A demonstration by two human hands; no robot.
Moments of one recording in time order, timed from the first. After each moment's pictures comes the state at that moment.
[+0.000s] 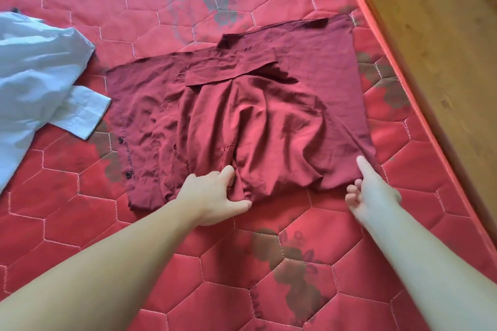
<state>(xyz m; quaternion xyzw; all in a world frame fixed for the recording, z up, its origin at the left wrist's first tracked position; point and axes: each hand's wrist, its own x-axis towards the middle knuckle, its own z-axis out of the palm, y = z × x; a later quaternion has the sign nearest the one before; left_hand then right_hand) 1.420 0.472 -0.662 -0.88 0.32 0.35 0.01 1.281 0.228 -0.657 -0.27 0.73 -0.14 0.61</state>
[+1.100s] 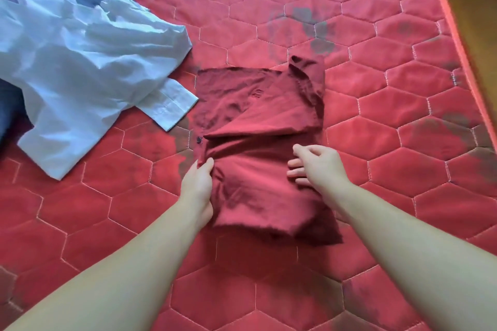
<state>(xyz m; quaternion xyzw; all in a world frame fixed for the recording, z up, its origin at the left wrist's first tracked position) 1.491 0.561 -0.647 -0.60 -0.37 0.20 -0.68 1.461 0.364 -0.642 -0.68 0.41 0.13 0.60</state>
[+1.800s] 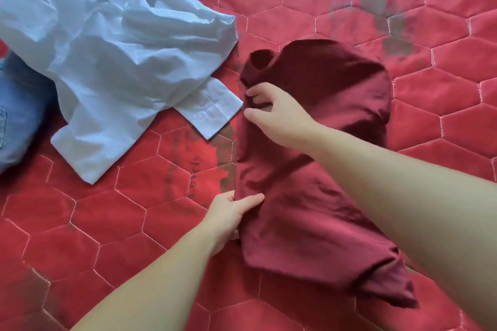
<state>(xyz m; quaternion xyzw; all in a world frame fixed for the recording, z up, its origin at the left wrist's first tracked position) 1.504 0.621 -0.685 -0.62 -0.31 0.41 -0.60 1.620 0.471 -0.640 -0.84 0.06 0.16 0.52</state>
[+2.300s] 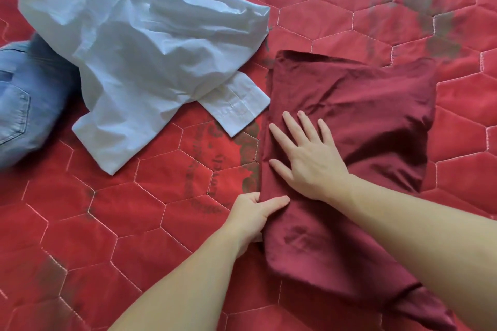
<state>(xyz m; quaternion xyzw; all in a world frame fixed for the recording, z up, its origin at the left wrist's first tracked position) 1.507 0.622 -0.689 -0.61 -0.32 0.42 -0.60 1.570 0.472 -0.702 -0.98 -0.13 0.16 0.05</state>
